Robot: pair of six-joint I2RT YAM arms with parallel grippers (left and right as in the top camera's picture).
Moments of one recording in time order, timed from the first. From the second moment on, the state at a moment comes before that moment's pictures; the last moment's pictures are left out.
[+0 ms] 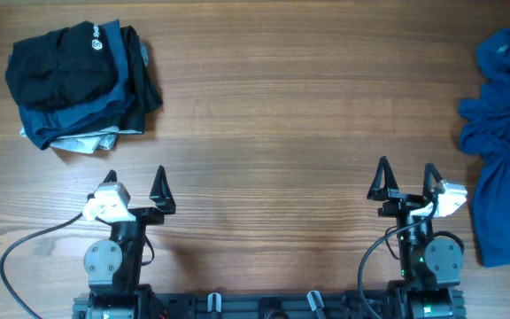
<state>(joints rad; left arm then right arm) 0.00 0.01 0.01 -0.07 0.02 -0.26 0.06 0.02 0.01 0.01 0.09 0.31</state>
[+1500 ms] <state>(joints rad) 0.00 0.01 0.01 -0.07 0.02 -0.26 0.06 0.02 0.11 -0.05 0.07 0.42</state>
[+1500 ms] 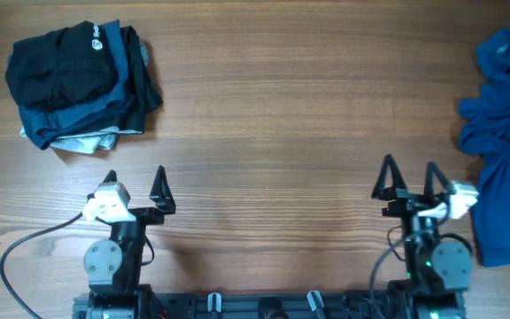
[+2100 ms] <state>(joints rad) 0.00 0.01 0.01 -0.07 0.02 -0.26 0.04 1.33 1.67 -0.94 0.20 0.30</state>
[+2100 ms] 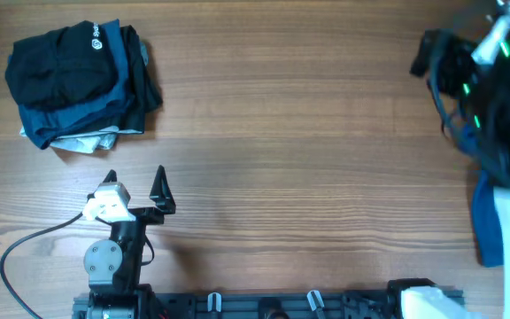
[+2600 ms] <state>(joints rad) 0.00 0.01 0.01 -0.07 0.02 -0.26 -0.33 1.96 1.73 -0.93 0.26 0.34</state>
